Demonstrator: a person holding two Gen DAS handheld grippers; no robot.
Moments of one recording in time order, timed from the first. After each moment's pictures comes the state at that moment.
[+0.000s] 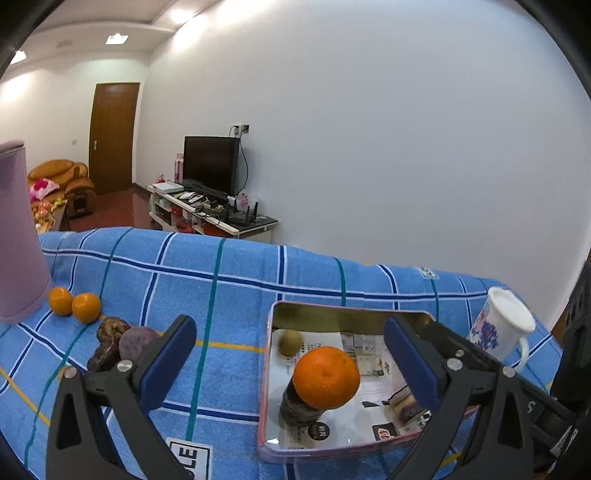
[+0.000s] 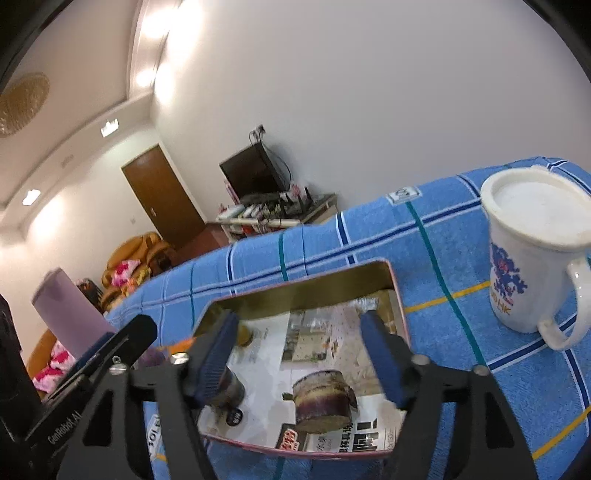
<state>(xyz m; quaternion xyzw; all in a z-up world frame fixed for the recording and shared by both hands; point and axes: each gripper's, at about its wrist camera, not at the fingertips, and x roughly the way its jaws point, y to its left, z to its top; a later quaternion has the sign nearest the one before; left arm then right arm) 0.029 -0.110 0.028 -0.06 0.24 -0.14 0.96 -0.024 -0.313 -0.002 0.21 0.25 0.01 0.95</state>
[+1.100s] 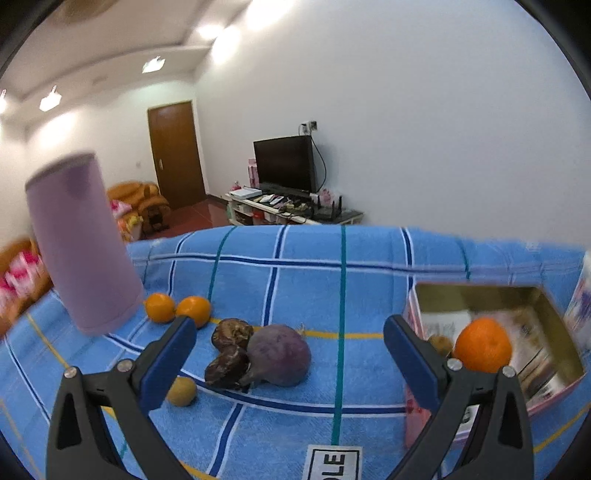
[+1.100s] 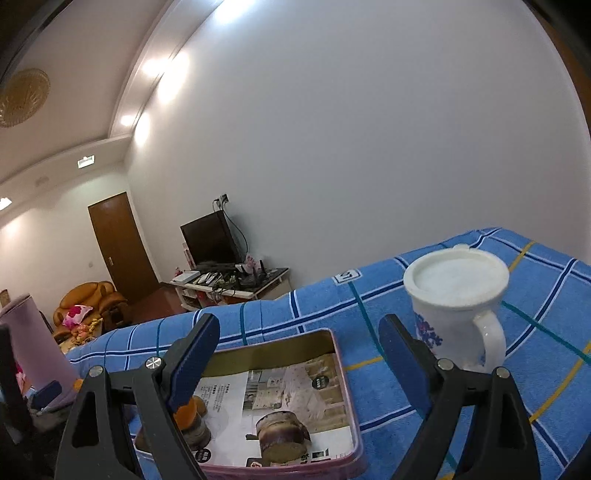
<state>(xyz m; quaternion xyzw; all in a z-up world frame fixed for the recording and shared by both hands) 0.044 -0.070 -0.001 0.06 0.25 0.03 0.97 -0.074 -0.301 0.034 0.15 0.12 -0.12 0.97</state>
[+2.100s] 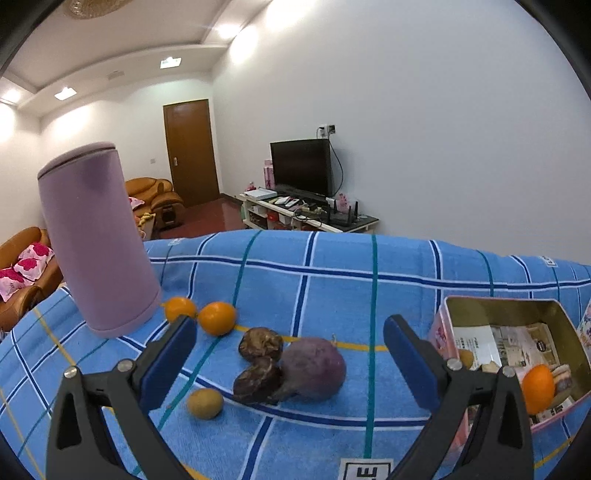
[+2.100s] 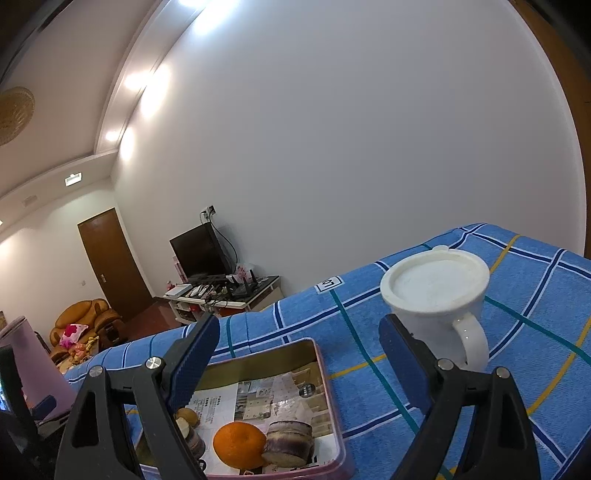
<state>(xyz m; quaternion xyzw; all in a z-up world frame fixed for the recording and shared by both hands) 0.044 -0.035 0.010 0.02 0.24 0.05 0.97 -0.080 -0.320 0.031 0.18 0.11 -0.14 0.97</state>
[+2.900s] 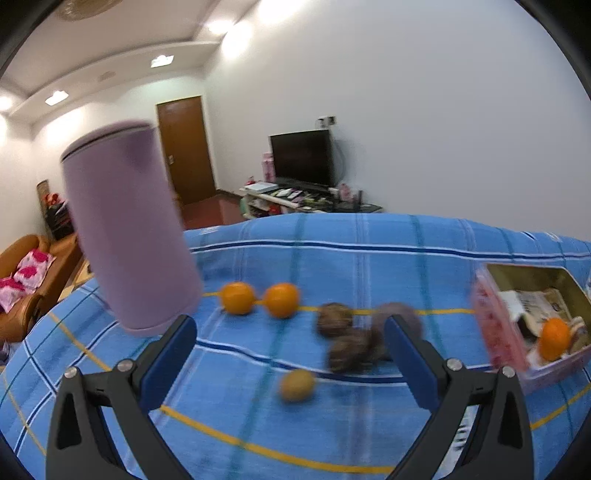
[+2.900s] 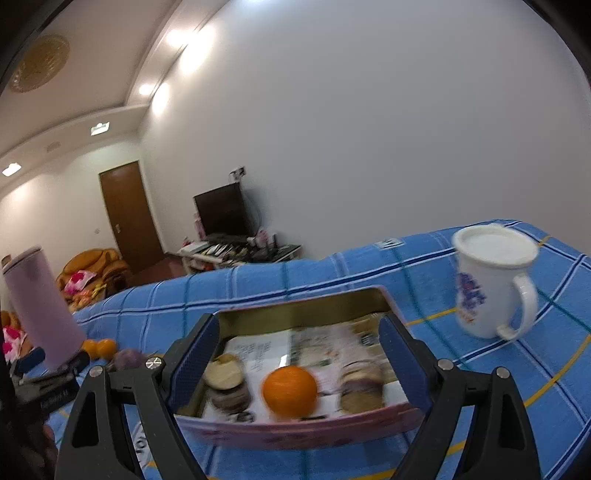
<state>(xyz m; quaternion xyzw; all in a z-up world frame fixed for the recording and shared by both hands) 0.028 0.046 0.007 0.03 0.26 0.04 0.97 -0.064 -0.235 0.013 0.11 0.17 -0.09 0.97</state>
